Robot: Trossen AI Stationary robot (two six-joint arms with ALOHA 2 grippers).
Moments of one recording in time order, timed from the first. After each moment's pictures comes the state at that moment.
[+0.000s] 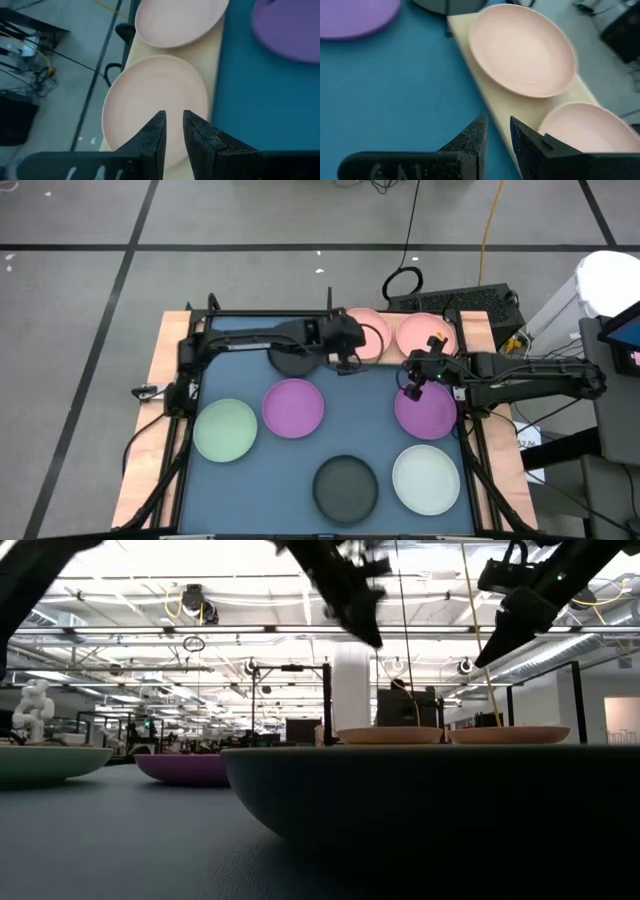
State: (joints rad) left arm 0.18 2.02 1.91 -0.62 -0.29 0.28; right arm -0.08 0.80 0.64 -0.68 0.45 0.15
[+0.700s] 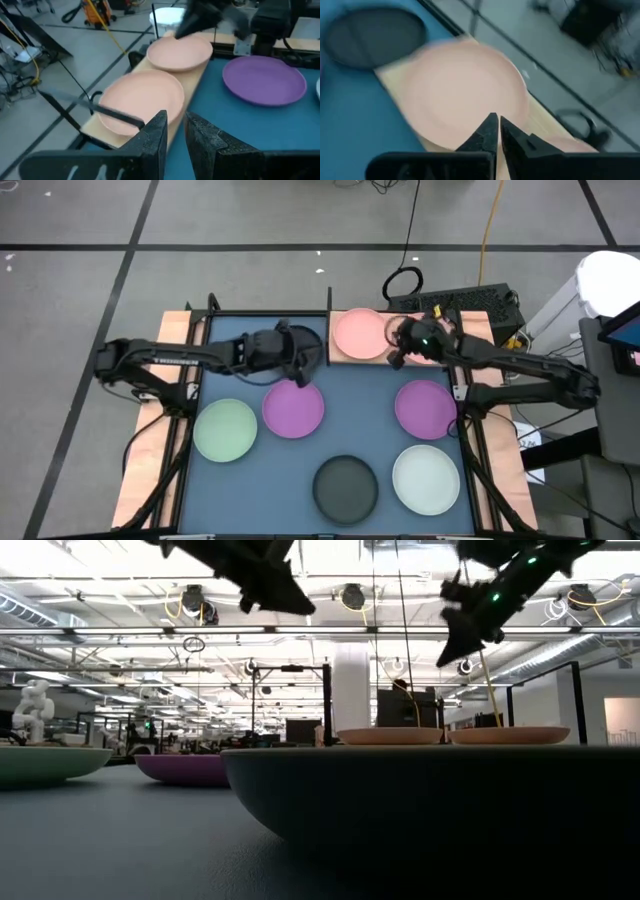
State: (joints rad) left arm 0.12 1.40 1.02 0.00 -0.27 0.01; right arm -0.42 1.00 0.72 -0.41 0.38 0.06
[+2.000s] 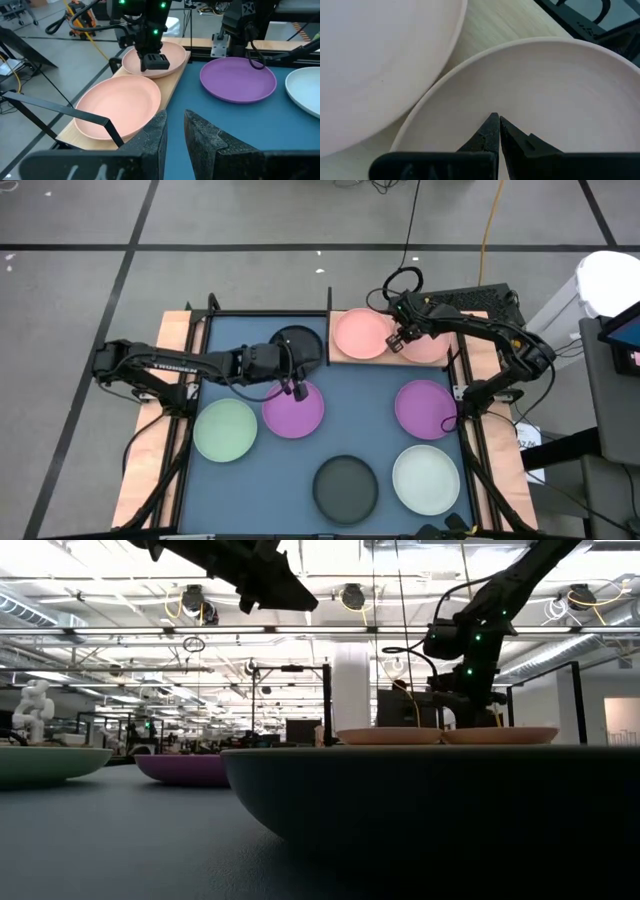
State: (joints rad) left arm 0.05 1.39 0.95 0.10 -0.27 0.02; right arm -0.83 1.49 0.87 -0.57 0.15 0.06
